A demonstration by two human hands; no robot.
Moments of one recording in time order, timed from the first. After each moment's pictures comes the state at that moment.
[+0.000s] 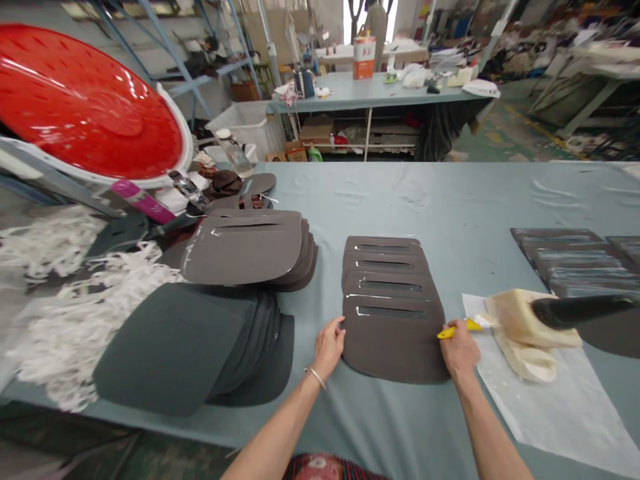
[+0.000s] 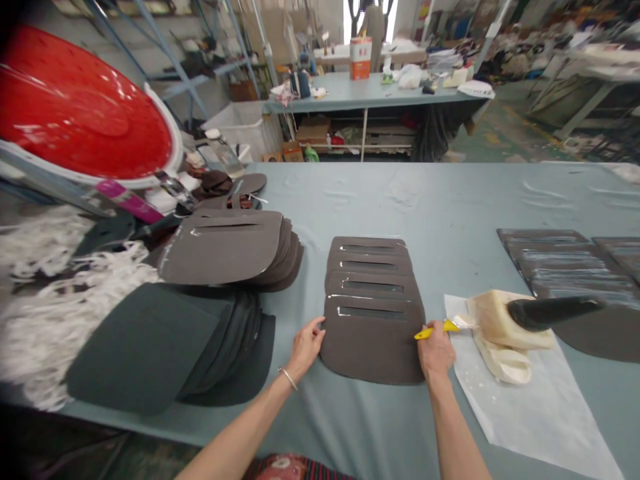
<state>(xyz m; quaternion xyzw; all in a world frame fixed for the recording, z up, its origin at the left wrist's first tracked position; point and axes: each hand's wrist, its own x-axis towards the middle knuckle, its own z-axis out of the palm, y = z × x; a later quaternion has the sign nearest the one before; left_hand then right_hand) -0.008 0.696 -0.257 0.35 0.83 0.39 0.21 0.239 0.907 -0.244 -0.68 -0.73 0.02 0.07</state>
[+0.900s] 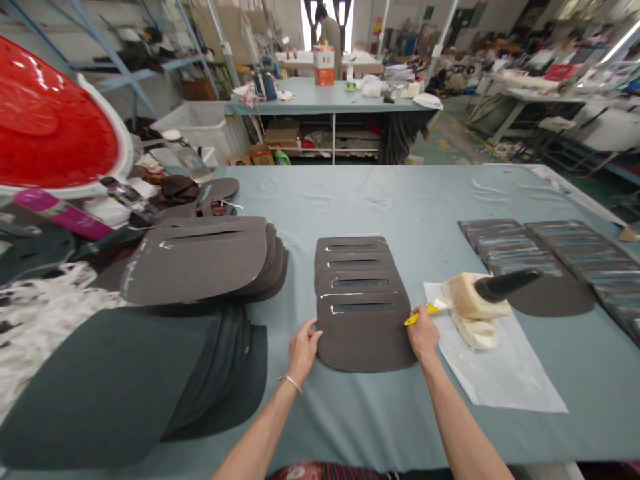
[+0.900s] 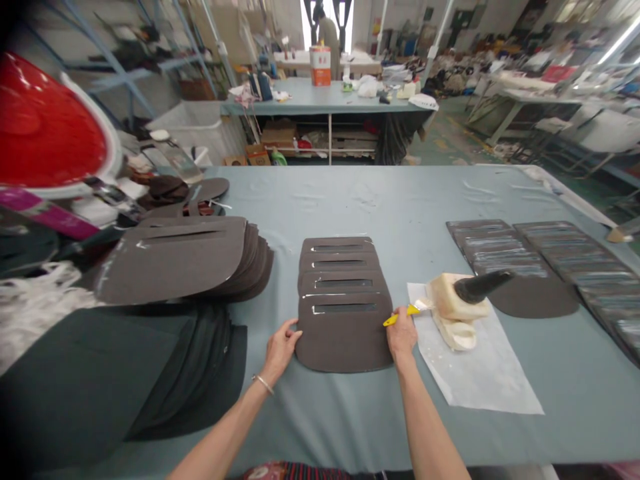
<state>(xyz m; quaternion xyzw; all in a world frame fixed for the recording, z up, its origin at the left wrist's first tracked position) -0.011 0.698 -0.262 0.33 0.83 0.40 0.22 0.240 0.903 -0.239 -0.67 -0.73 0.02 0.09</state>
